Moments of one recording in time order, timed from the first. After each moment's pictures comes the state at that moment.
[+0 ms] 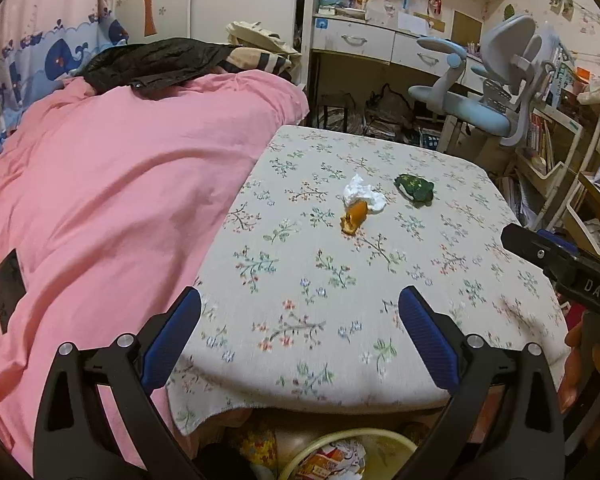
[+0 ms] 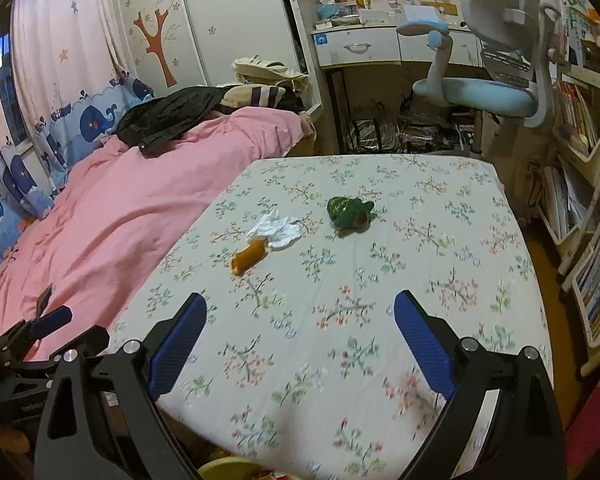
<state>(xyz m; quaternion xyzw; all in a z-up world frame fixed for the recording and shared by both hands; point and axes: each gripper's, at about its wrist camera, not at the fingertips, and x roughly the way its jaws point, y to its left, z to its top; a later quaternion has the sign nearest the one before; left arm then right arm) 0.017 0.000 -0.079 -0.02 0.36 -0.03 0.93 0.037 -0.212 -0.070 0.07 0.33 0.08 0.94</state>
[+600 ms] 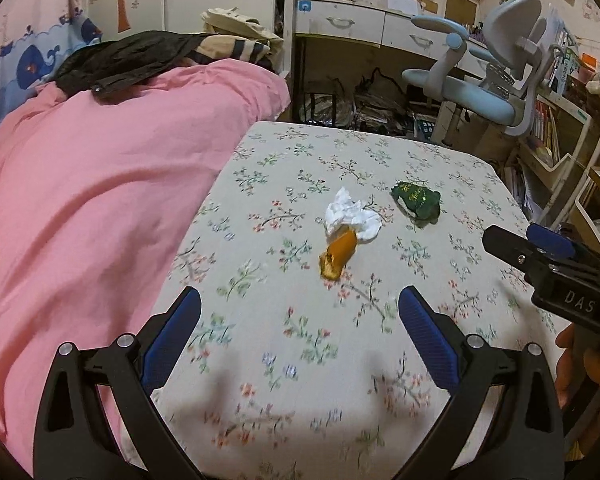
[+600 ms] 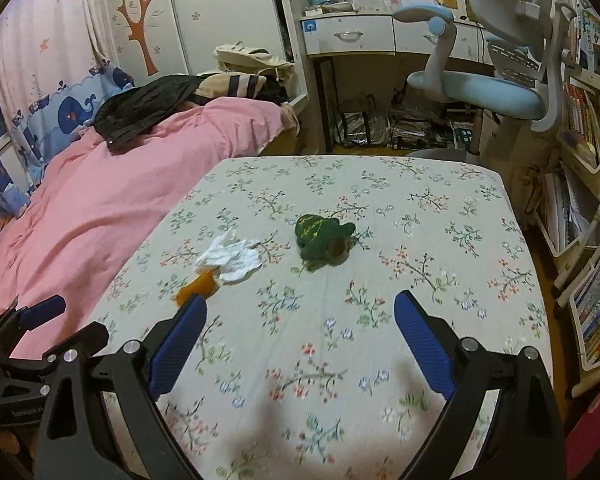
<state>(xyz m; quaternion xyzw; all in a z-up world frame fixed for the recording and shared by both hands) 0.111 -0.038 -0.094 -0.01 0.39 -0.05 0.92 0.111 -0.228 -0.087 0.06 0.35 0.06 0.93</state>
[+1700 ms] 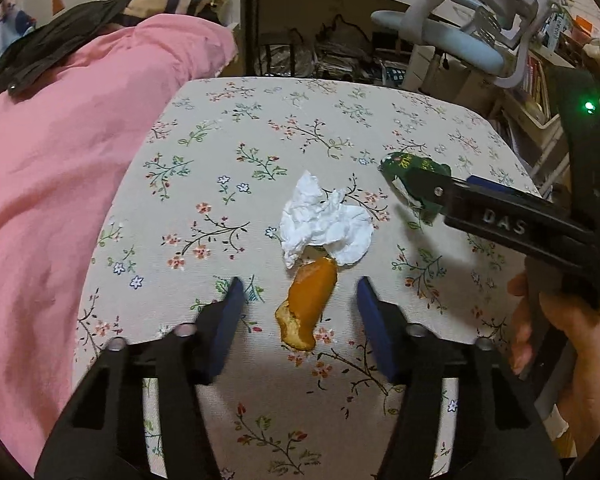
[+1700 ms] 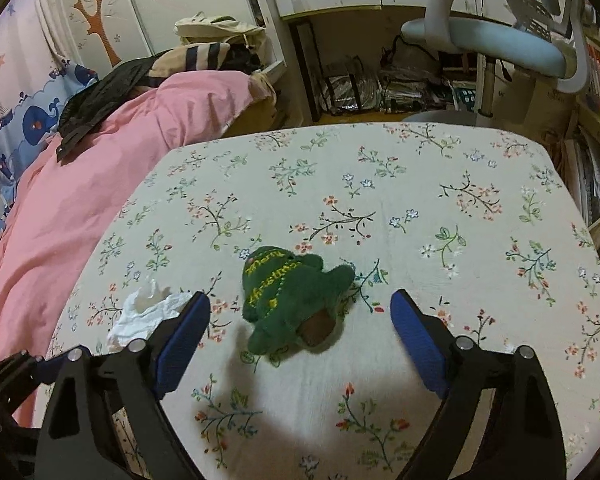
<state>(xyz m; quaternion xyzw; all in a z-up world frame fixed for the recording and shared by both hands) 0.213 -0.075 -0.145 0.02 0.47 -0.13 0.87 0.221 -0.242 -0.138 0.10 0.41 0.05 0.90</state>
